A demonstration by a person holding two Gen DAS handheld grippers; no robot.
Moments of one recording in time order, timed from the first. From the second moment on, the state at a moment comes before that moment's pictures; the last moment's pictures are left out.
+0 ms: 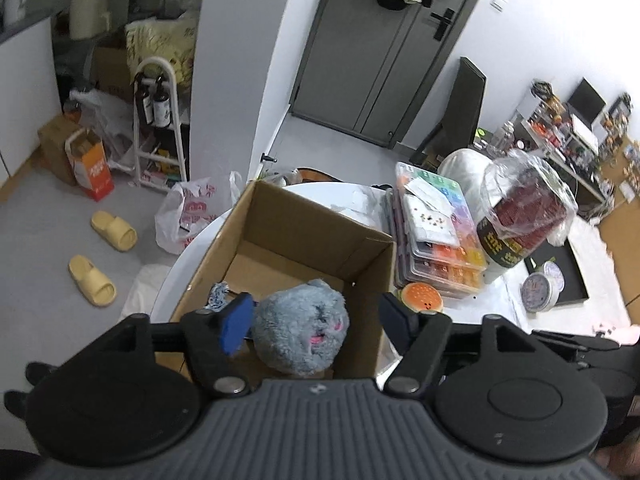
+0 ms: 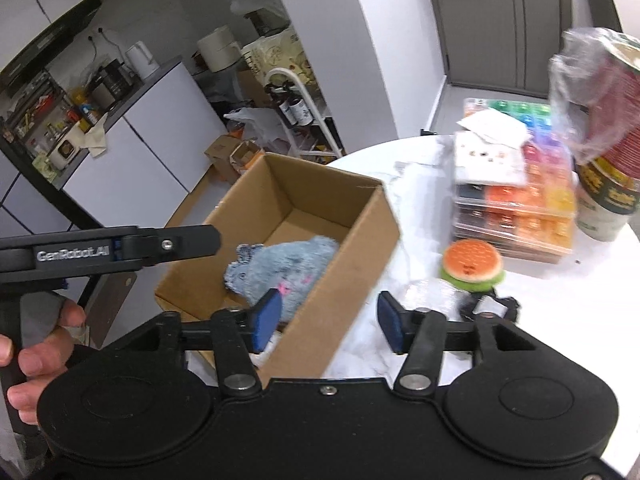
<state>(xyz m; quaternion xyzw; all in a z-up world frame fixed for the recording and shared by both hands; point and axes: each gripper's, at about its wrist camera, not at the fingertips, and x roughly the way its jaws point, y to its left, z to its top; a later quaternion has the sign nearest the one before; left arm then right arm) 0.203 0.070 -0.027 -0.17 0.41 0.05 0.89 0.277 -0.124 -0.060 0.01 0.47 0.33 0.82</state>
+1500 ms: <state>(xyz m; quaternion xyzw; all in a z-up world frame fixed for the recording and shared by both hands) 0.240 -0.060 -0.048 -0.08 0.47 -0.01 0.88 0.282 -0.199 -0.171 -0.05 0.53 0.18 0.83</state>
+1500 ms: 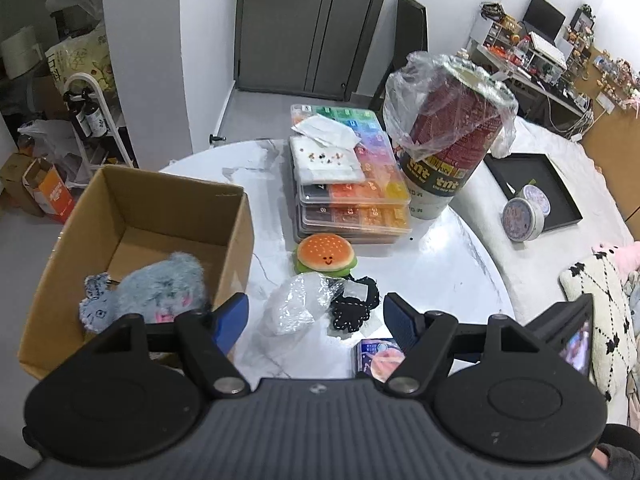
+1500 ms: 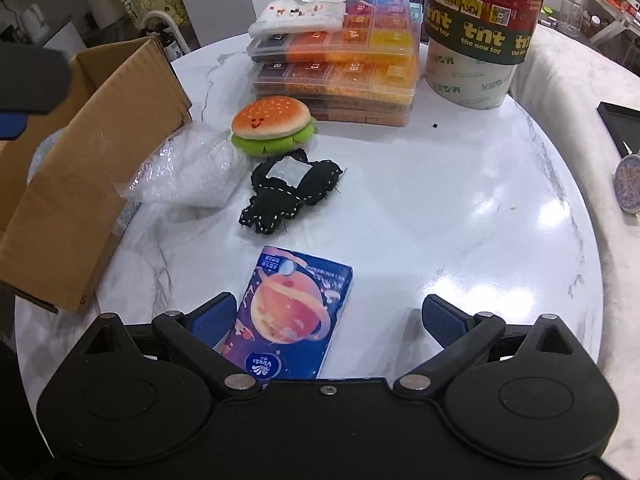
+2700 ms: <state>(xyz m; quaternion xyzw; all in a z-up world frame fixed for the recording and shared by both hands) 0.290 -0.105 -0.134 0.07 0.50 0.05 0.86 0.290 -0.236 -0.167 0.00 0.54 0.18 0.82</state>
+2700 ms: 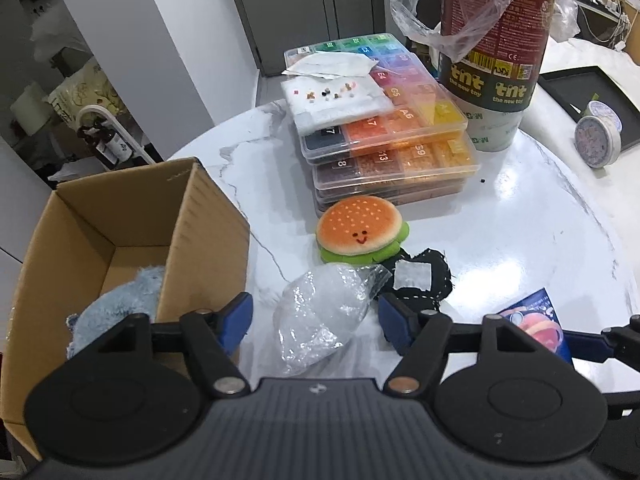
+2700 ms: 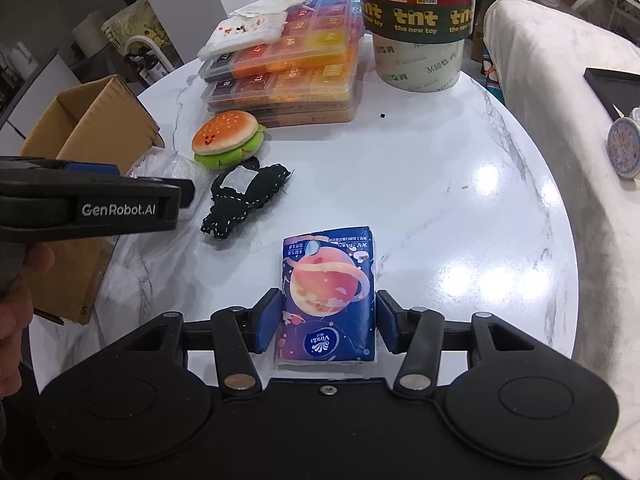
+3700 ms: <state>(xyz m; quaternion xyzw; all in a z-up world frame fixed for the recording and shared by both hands) 0.259 -0.075 -0.057 0.00 0.47 0.00 0.88 0.292 -0.217 -0.086 0.03 0.49 0.20 0.85</state>
